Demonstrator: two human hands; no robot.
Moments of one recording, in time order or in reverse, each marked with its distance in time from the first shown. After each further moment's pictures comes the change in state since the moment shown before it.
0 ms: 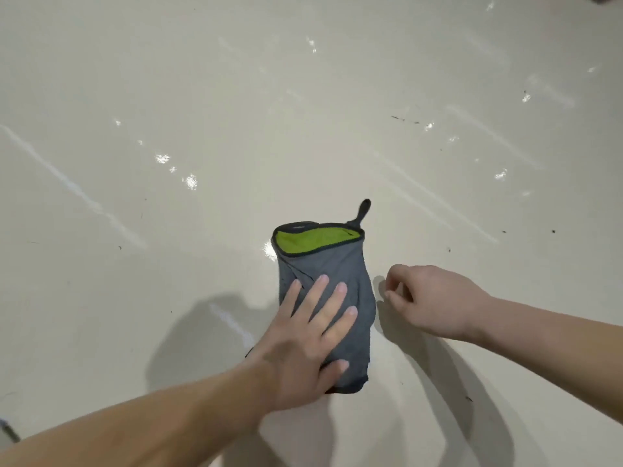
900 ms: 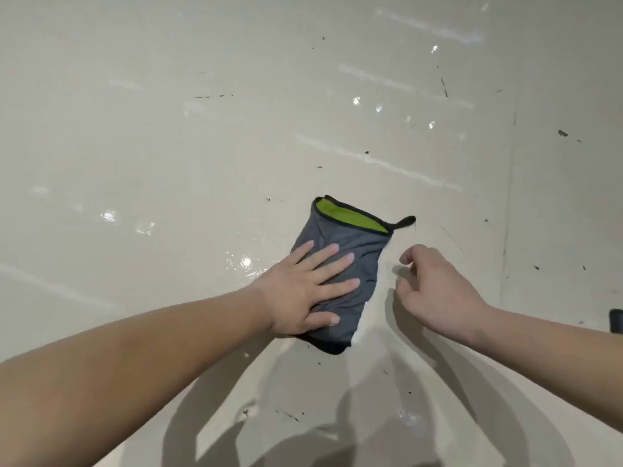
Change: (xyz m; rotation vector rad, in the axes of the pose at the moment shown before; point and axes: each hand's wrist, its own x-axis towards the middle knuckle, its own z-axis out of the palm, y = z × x) left_hand 0.173 0.186 -0.010 0.172 -0.210 0.524; right_hand -0.175 0.235 0.098 0.489 0.338 0.394
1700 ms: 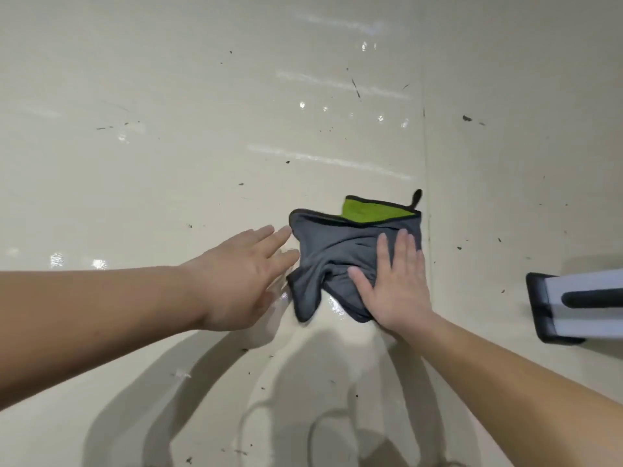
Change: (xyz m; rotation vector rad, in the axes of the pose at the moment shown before) left_hand 0.026 0.016 -0.127 -0.005 -0.146 -0.089; right_hand 0.034 0.094 0.046 -0.285 0.202 0.200
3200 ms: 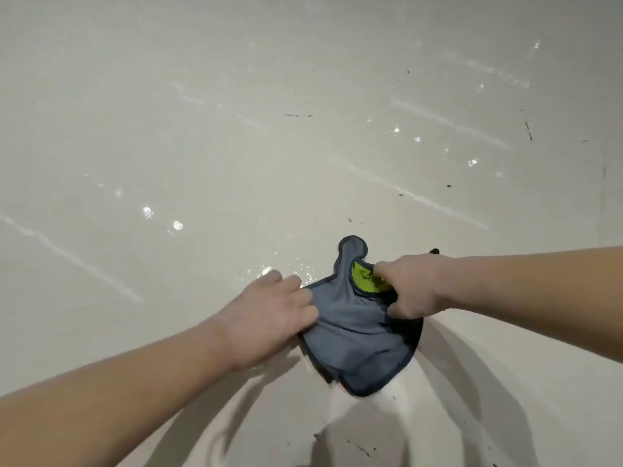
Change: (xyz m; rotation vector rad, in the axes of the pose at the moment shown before) left_hand -0.156 -0.079 0.144 0.057 0.447 -0.041; right_hand -0.007 -0.243 -0.100 -0.505 -0.573 -0.686
